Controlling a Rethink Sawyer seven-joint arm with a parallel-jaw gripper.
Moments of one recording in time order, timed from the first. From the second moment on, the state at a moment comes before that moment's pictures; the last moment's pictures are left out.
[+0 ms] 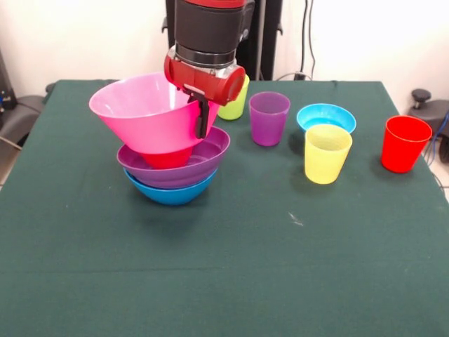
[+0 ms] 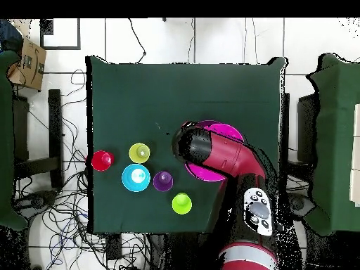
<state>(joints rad) -0.22 -0.62 -0.14 1.66 0.10 0.39 1.99</state>
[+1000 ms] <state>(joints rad) -0.18 -0.61 -0.17 1.66 0.15 0.35 1.99</state>
